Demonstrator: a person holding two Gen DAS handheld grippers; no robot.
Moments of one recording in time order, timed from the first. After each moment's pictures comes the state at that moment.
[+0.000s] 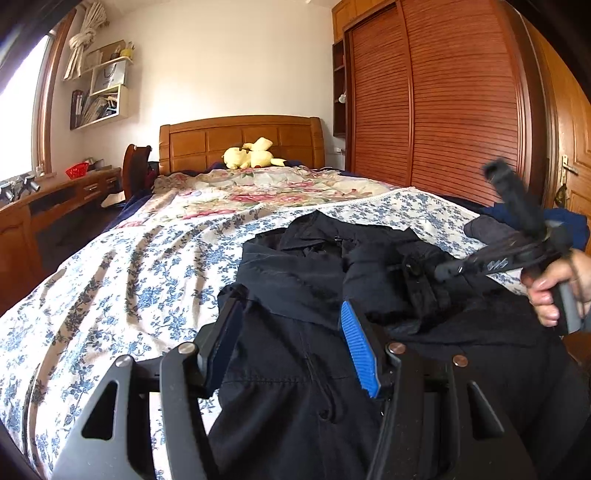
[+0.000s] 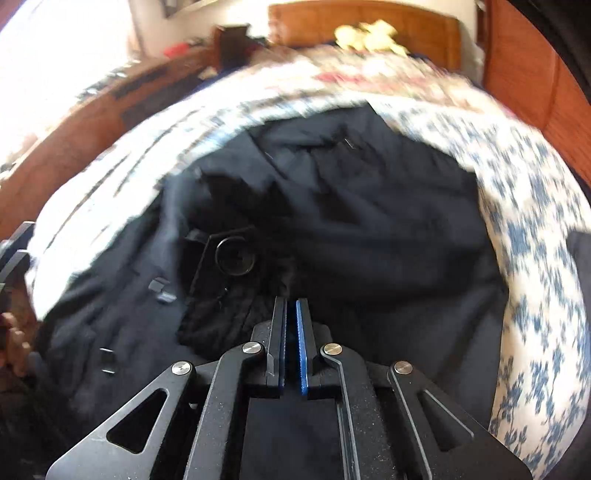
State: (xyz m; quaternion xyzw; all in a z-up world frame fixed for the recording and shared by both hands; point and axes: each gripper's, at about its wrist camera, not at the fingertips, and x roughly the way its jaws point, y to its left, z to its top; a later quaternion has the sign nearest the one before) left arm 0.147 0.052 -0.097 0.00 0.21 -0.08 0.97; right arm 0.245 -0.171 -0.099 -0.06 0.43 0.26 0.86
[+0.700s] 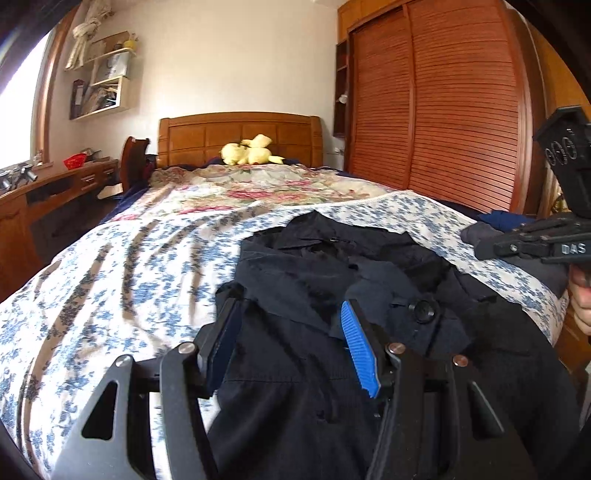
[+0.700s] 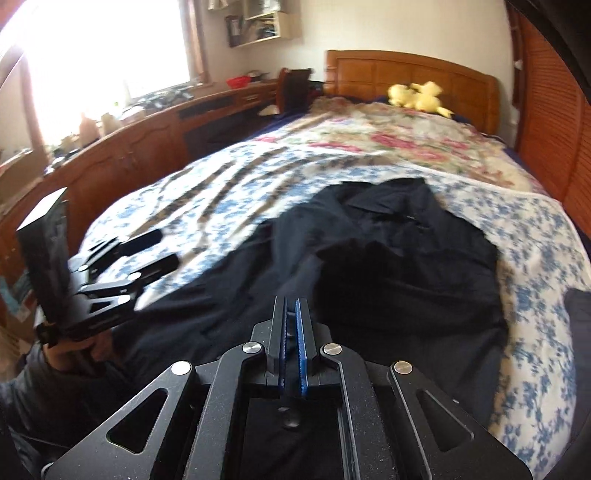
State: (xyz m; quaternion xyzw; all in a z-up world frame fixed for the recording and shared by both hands) left arm 0.152 0.052 -0.097 -0.01 0.22 -0.09 0.97; right arm 0.170 -0.144 -0.039 -0.08 0.36 0.29 0.88
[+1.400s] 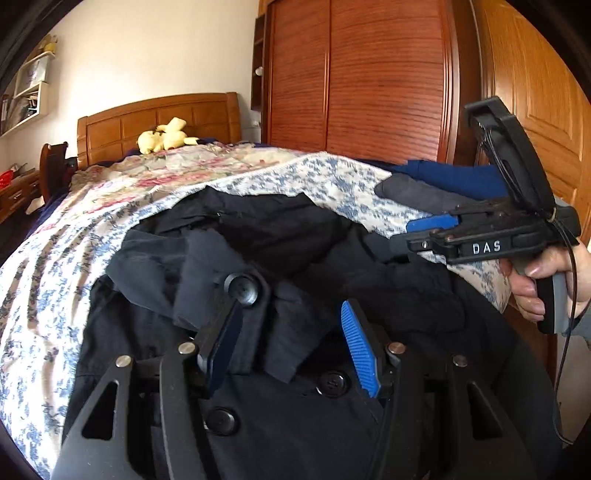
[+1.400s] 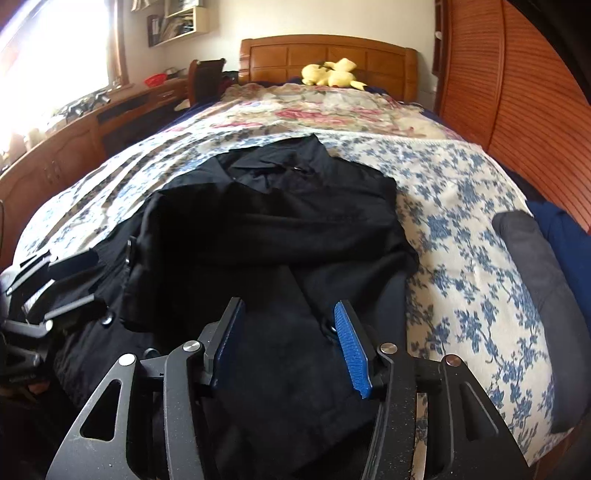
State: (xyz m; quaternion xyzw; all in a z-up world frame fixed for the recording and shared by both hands) left arm 0.150 -0.074 -0.115 0.04 0.27 -0.23 0.94; right arm 0.172 -0.246 -0.095 -0.06 0.39 0.17 0.90
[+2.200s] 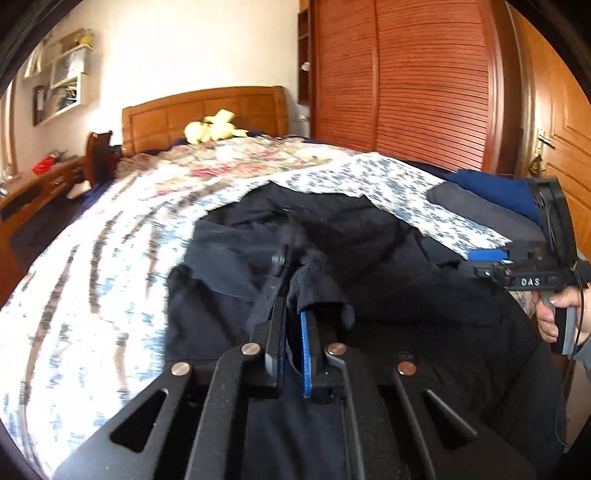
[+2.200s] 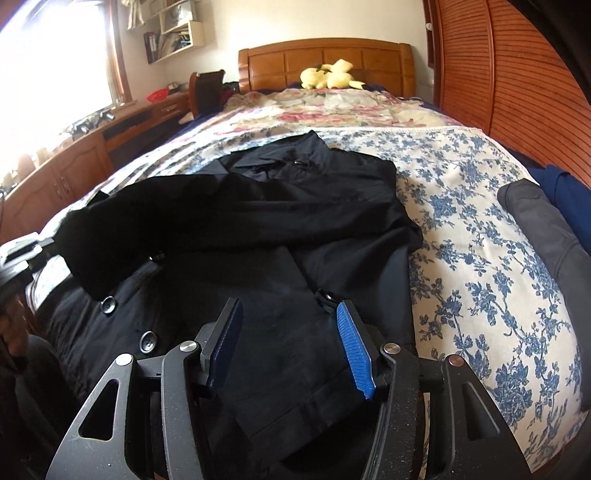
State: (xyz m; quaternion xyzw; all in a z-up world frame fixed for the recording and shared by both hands) left arm 0.136 0.005 -0.078 0.03 0.28 -0.13 0.95; right arm 0.152 -0.264 -0.111 -0.02 0.37 0.19 0.91
